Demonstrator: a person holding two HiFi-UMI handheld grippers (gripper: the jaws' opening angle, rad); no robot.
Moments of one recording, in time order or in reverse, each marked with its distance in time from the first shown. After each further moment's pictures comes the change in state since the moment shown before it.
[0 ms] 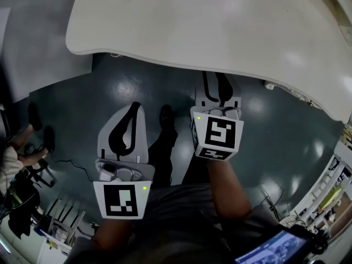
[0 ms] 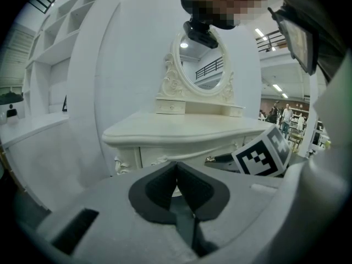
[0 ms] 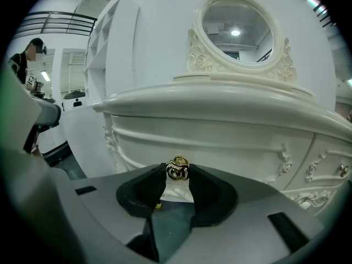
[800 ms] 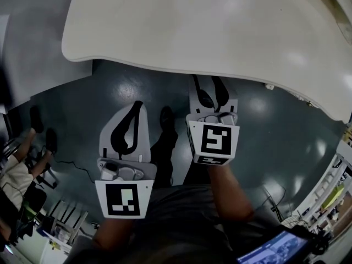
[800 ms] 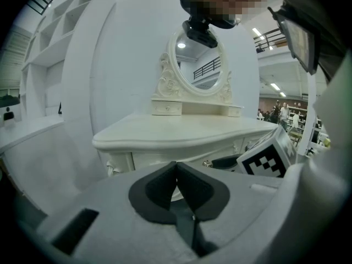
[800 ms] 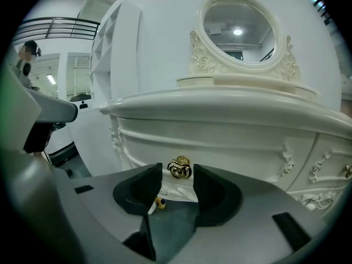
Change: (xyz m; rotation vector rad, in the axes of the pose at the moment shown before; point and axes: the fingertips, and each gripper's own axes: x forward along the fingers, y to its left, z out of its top) left arm 0.014 -0.014 0.012 0.017 -0.004 -0.013; right arm -0.006 0.003 0.002 0.009 -0.012 0.060
